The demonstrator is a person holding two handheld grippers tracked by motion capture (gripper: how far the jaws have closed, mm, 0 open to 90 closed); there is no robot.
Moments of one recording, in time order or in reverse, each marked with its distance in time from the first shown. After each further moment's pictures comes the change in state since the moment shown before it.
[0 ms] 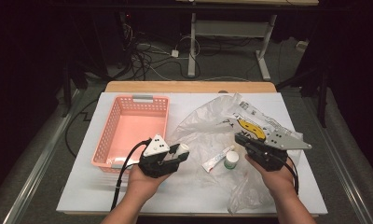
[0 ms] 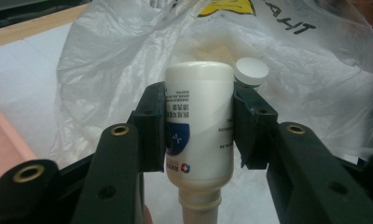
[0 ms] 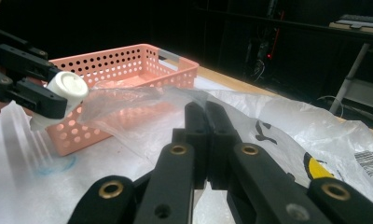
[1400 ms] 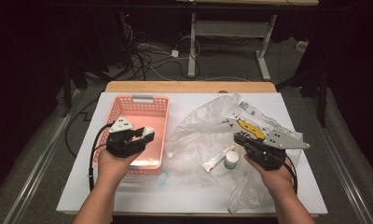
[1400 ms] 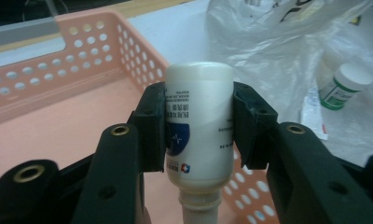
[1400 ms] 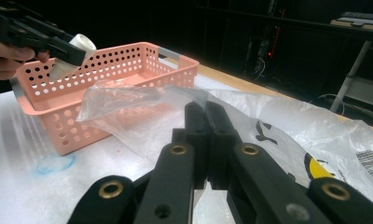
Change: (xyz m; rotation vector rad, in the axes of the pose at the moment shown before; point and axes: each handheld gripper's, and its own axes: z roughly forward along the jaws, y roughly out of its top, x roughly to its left) left arm 0.080 -0.005 -0.049 0.029 0.166 -0.136; right arm -0.001 -0.001 0.003 0.007 0.003 0.002
